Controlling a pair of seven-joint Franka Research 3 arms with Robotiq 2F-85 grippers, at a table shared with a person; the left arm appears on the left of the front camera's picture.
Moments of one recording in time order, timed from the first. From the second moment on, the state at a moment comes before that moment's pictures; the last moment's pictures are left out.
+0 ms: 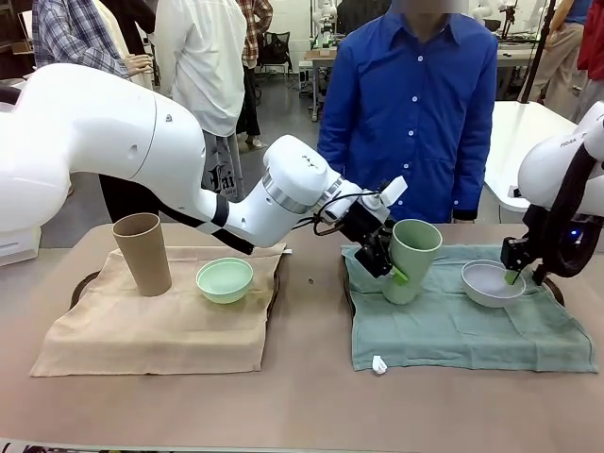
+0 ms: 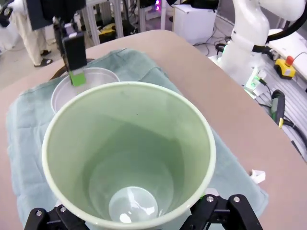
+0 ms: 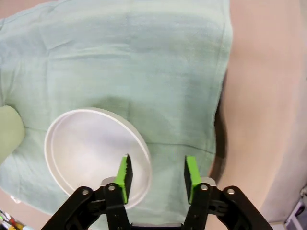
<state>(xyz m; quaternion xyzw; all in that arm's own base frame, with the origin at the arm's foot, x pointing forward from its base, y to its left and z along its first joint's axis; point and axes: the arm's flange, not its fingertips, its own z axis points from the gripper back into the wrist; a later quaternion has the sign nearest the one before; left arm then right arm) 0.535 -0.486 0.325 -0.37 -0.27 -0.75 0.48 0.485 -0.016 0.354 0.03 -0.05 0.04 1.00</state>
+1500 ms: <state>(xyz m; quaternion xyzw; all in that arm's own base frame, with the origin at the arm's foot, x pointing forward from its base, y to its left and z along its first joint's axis) 0.477 -0.349 0.479 -0.13 -0.02 -0.51 0.85 0.343 -0.038 0.507 0.00 -0.09 0.04 1.00</state>
